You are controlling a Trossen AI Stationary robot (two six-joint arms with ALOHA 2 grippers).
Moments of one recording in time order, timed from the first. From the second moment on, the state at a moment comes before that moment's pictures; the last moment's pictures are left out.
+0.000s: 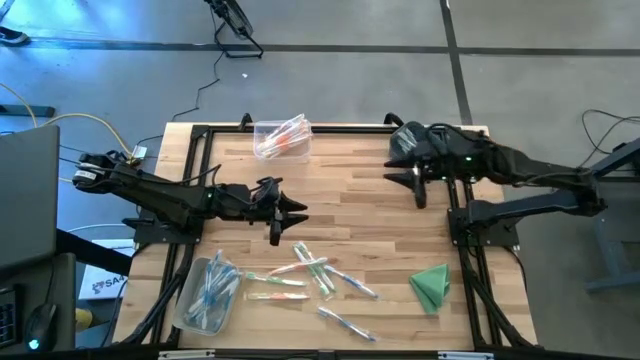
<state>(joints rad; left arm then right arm) -0.16 1.15 0.70 0.32 -0.22 -0.46 -0.15 0.90 1.03 -0.45 -0.04 0.10</state>
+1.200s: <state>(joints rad) -0.22 1.46 1.21 -0.65 -0.21 -0.64 -0.15 0.49 0.59 -0.28 -0.03 0.37</state>
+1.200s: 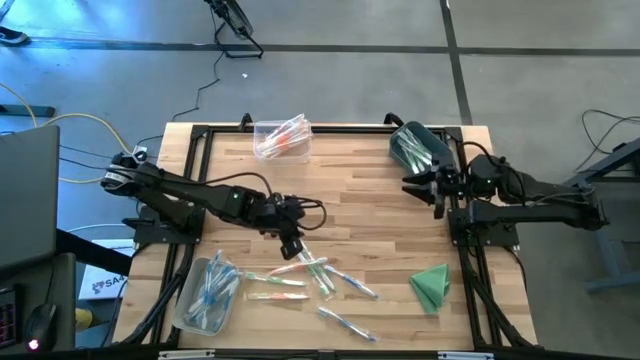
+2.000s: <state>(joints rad) -0.28 1.46 1.21 -0.72 -0.13 -0.74 -0.15 0.50 0.59 -0.28 -0.02 0.34</state>
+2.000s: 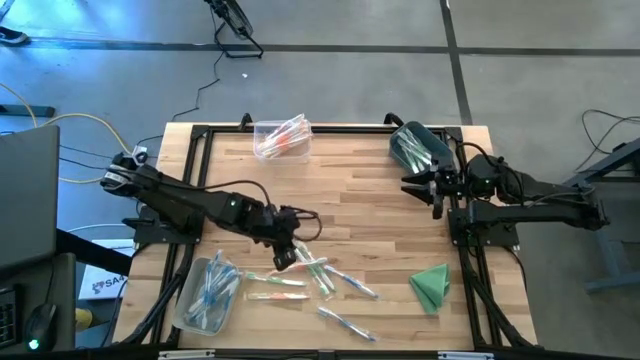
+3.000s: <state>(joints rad) -0.39 1.59 1.21 -0.70 -0.09 -0.88 -0.15 0.50 0.59 -0.28 0.08 0.26</state>
